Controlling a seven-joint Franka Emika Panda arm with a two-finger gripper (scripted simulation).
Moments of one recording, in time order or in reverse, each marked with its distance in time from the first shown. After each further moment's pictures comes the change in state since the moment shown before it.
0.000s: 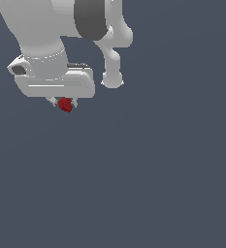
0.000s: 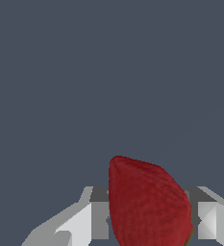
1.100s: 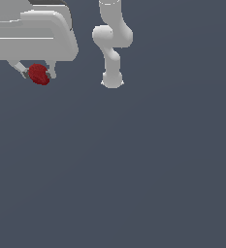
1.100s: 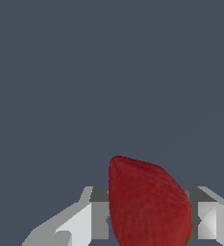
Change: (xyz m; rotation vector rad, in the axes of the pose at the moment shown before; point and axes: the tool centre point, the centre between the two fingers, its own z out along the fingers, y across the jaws) arm 0.027 0.020 -0.116 0.000 -0.001 -0.001
